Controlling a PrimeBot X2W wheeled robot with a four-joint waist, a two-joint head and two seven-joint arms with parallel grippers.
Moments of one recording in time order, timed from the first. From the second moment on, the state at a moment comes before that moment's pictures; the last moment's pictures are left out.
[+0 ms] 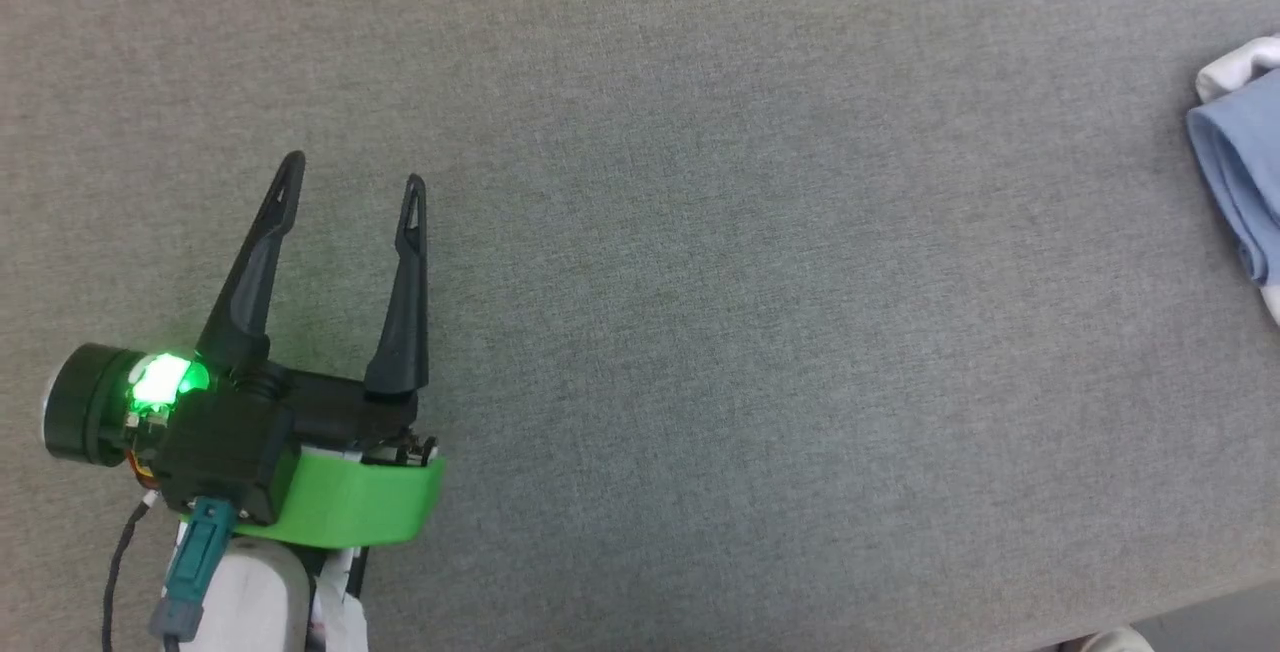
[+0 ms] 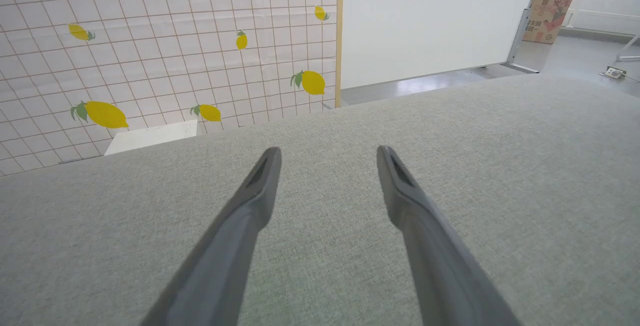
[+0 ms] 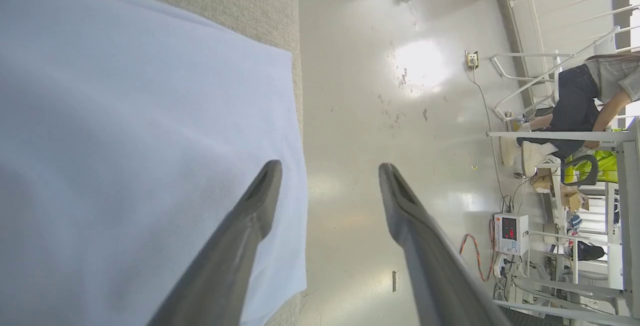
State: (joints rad) left arm -0.13 0.19 -0.13 -0.41 -0.01 -0.02 -0.12; right arm -0.74 -0.82 0.08 0.78 0.12 0.13 0.14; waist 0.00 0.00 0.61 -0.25
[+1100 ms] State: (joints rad) left arm 0.00 0.10 -0.06 -0.16 -0.11 0.07 -0.25; right arm -0.26 -0.28 -0.13 0.29 0.17 0.13 -0.10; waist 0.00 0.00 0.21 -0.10
